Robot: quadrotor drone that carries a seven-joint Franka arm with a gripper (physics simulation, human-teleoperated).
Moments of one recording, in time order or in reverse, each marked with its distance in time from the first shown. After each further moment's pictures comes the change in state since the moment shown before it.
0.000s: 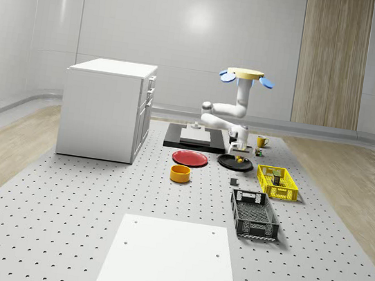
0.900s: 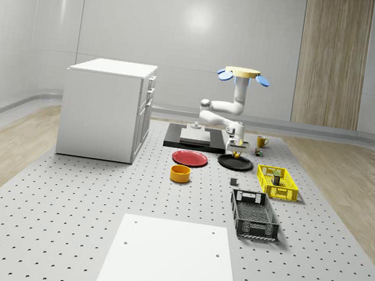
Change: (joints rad) arm -0.002 -0.004 0.000 0.000 0.002 0.004 0.001
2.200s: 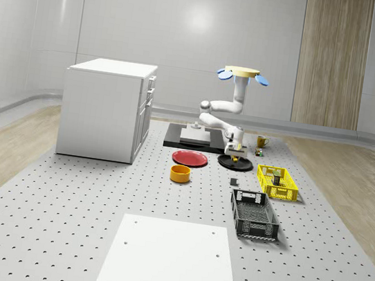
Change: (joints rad) arm -0.029 0.038 -0.149 0.078 -0.141 0.070 -0.009
